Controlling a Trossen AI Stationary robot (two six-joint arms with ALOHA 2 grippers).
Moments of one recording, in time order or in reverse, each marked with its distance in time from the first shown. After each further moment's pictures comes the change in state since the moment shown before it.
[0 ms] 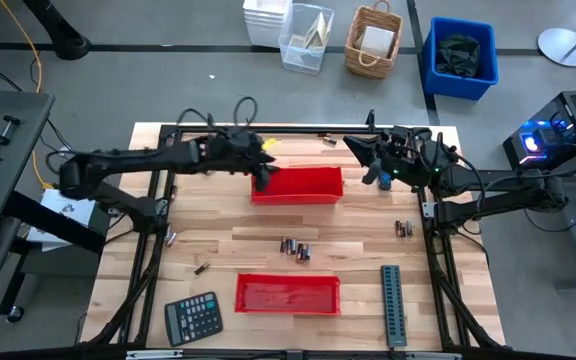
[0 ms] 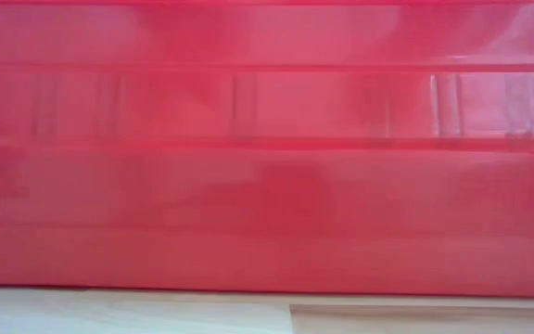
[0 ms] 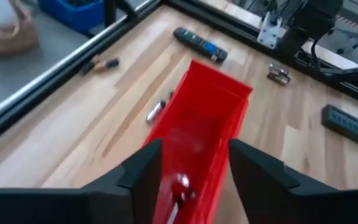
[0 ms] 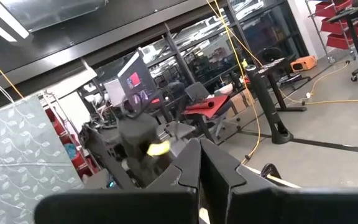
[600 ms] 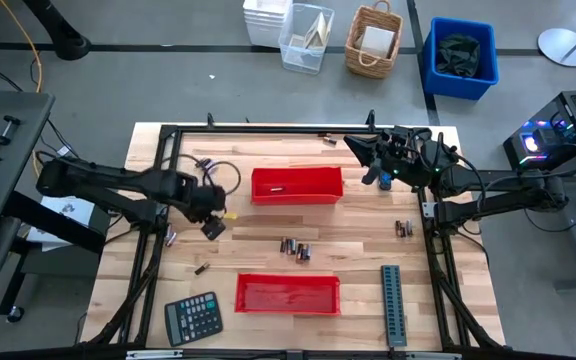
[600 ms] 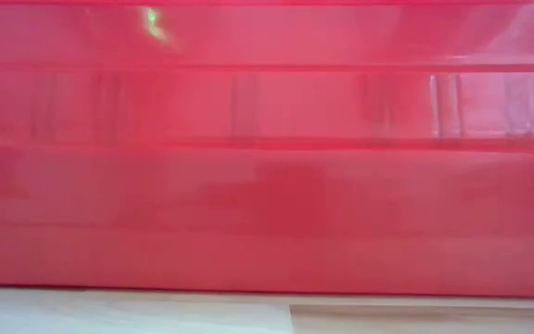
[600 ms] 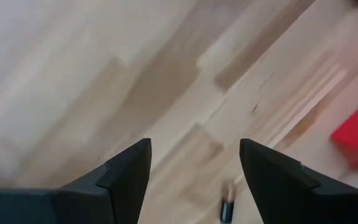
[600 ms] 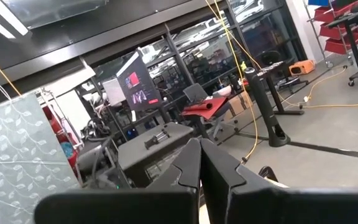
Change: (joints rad) left arm -0.338 -0.191 -0.224 -0.751 0.033 -0.569; right arm -0.001 0.000 0.000 0.002 0.003 -0.026
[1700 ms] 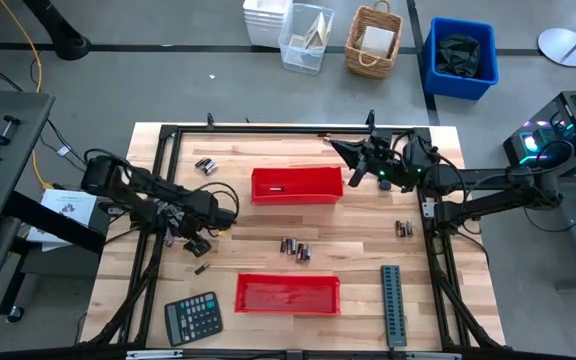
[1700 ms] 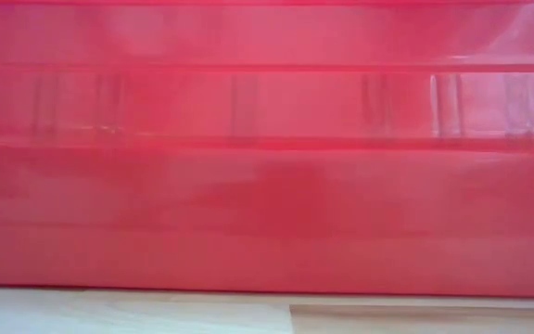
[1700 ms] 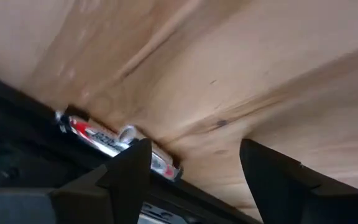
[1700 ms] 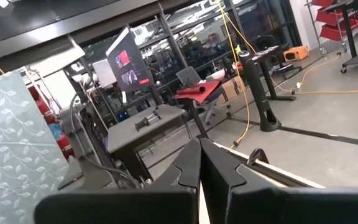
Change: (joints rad) left arm 0.002 0.444 -0.188 -0.064 0.234 0.046; right arm -0.017 0.100 0.000 0.018 -0.023 -0.001
